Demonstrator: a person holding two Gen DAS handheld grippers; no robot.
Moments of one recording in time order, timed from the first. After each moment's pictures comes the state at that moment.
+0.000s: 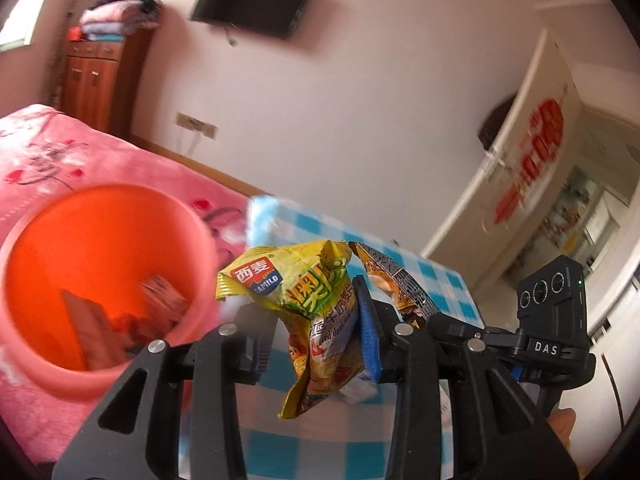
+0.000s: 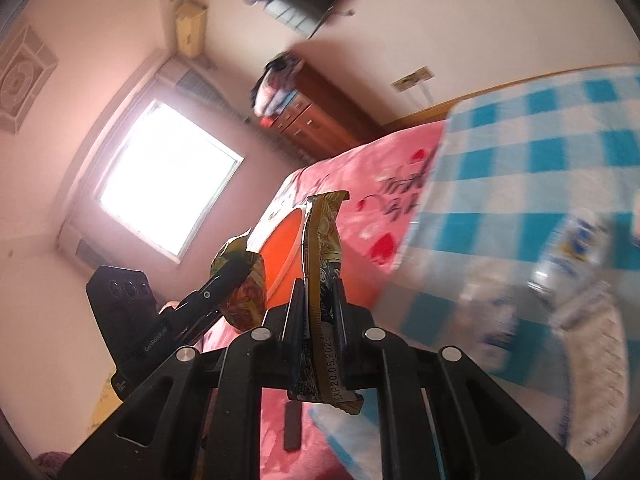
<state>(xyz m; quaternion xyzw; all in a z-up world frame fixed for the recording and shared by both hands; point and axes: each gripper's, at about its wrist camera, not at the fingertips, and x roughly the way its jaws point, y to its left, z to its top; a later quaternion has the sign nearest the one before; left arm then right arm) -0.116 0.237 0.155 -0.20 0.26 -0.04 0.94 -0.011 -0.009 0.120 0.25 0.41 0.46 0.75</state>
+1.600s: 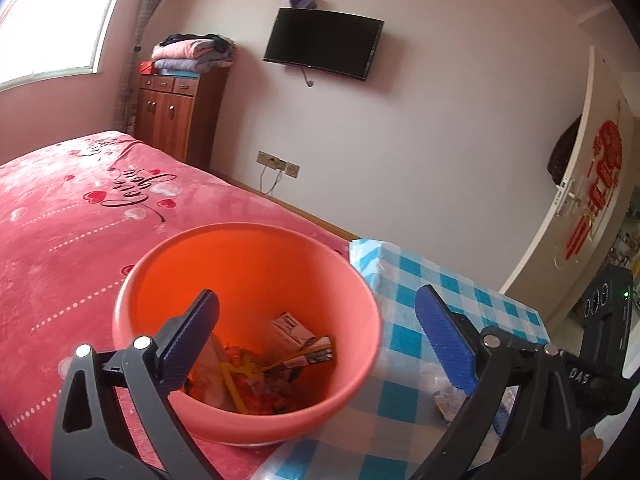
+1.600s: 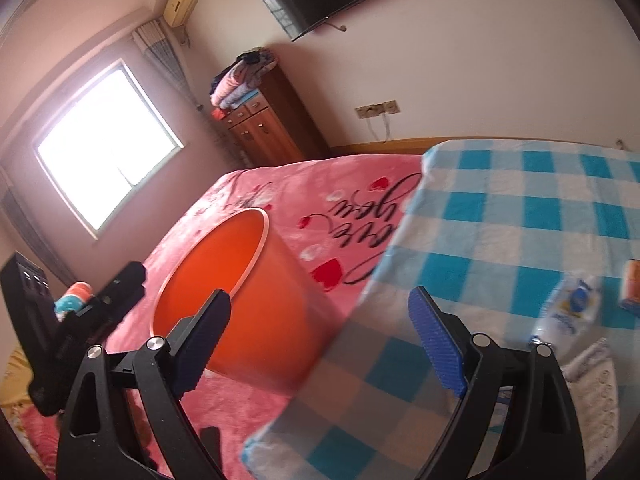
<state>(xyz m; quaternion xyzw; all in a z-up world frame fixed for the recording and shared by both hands) -0.136 0.303 0.151 -0.17 0.22 0.10 0.96 -0.022 0.062 0.116 0.12 0.37 0.35 0.85</state>
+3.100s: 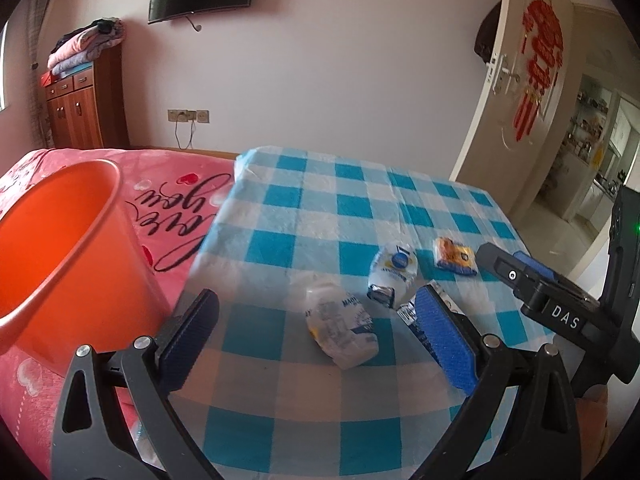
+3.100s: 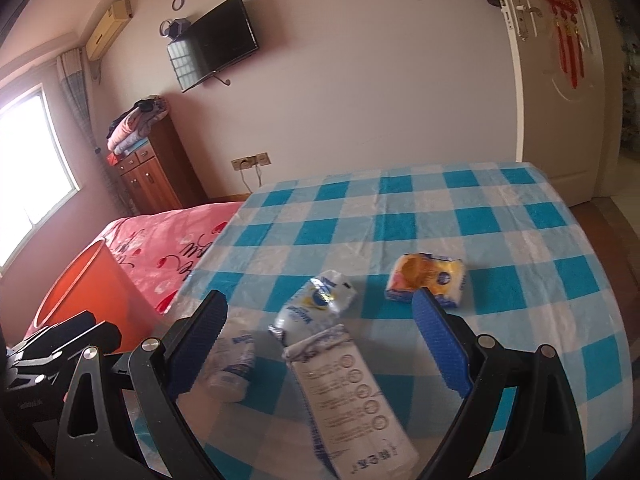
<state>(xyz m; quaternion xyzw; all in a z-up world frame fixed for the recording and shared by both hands) -0.089 0.118 0.100 -0.06 0.34 -0.03 0.94 -0.040 -0.106 0.077 0.09 0.30 0.14 0.94</state>
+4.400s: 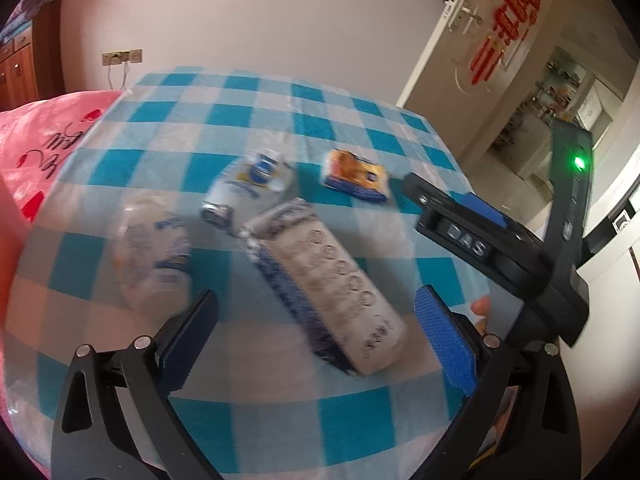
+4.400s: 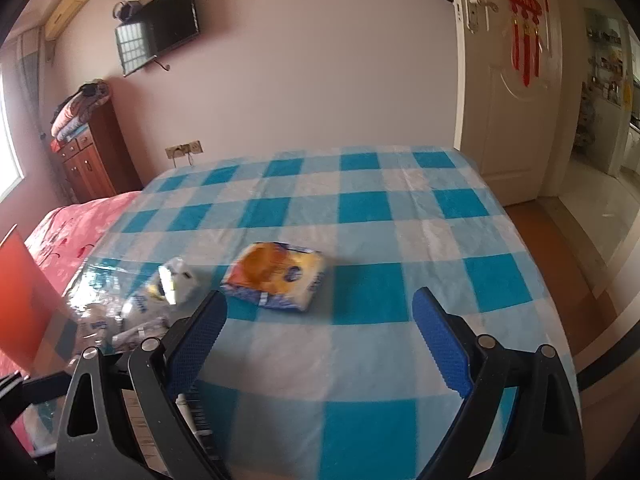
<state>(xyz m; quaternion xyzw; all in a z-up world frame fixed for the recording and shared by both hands) -0.063 -0.007 0.042 -0.09 0.44 -0.14 0.88 0.001 -0.194 0.027 0.05 0.33 0.04 0.94</state>
